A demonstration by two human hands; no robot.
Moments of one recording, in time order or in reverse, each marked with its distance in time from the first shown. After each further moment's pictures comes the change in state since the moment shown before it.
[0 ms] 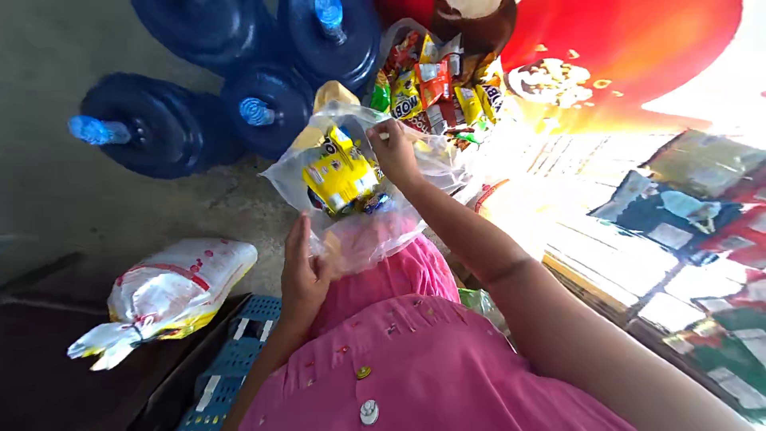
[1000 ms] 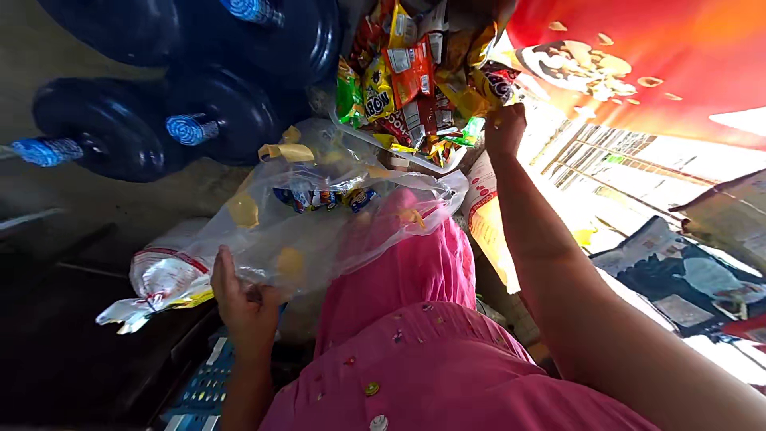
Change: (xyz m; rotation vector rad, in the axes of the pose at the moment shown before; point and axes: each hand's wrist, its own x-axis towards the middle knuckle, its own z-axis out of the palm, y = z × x) left_hand 0.039 0.059 0.054 0.228 0.164 -0.346; right_hand 0.107 0.281 -0.242 -0.458 0.252 0.253
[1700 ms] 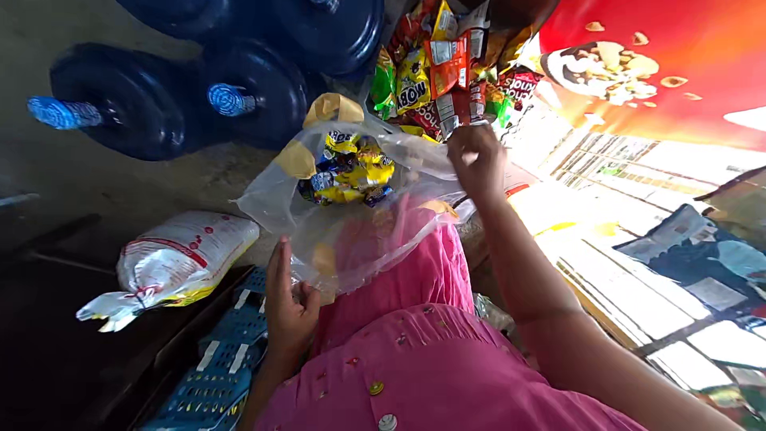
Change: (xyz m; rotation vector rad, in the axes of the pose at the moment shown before) left_hand -0.030 -0.042 -0.014 -0.117 -0.073 0.218; right_hand -0.160 -0.170 -0.003 0.189 -0.099 -0.486
